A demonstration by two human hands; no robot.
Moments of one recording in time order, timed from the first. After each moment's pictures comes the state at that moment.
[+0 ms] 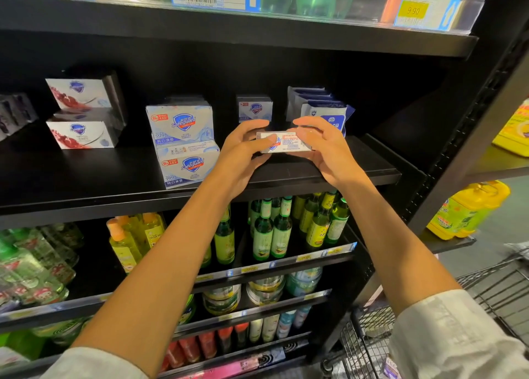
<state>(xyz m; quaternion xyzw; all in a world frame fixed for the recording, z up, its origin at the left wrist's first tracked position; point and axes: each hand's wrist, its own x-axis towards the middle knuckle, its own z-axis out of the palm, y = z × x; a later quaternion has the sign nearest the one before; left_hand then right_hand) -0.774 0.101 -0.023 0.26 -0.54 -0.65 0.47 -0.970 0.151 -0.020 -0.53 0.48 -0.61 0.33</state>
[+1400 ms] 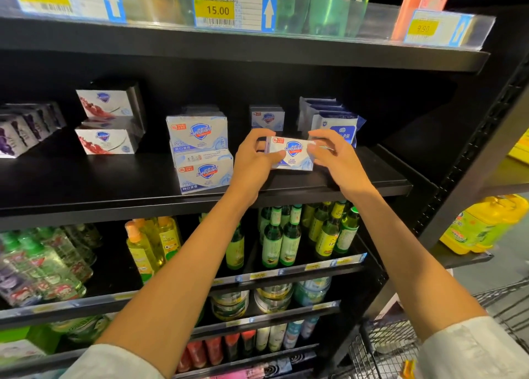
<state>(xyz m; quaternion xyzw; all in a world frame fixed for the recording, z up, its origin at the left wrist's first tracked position) -0.779 0.105 -0.027 0.34 -0.61 -0.50 0.51 -0.972 0.162 -0.021 -0.57 0.57 -0.55 0.22</state>
